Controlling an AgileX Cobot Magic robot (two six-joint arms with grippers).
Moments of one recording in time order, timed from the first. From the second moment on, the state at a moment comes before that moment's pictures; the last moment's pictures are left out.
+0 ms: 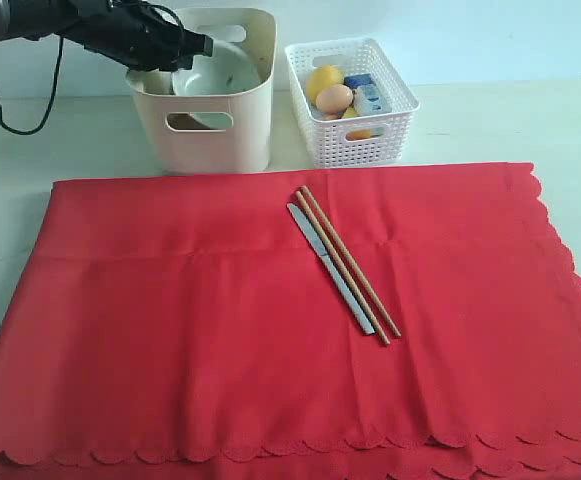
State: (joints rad) left arm -0.24 2.34 -1.95 -0.44 0.44 0.37; right arm 0.11 0.18 -0.14 -0.01 0.38 -0.01
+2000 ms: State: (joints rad) left arm -0.60 1.90 -1.78 -0.29 1.07 0.34; right arm 0.11 0.18 -0.14 -0.01 0.38 -0.01
